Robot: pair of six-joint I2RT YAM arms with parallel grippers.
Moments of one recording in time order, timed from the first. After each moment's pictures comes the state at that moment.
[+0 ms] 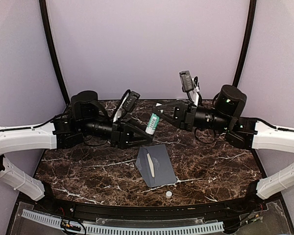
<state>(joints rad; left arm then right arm) -0.95 1.33 0.98 0.23 0.79 -0.49 0.98 1.22 0.95 0.41 -0.47 0.56</state>
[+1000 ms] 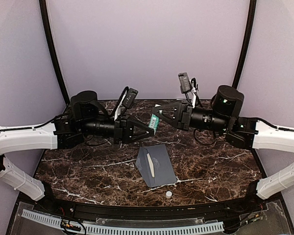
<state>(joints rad) -0.95 1.33 0.97 0.28 0.70 -0.51 0.99 1.21 0.96 0.33 -0.38 0.57</state>
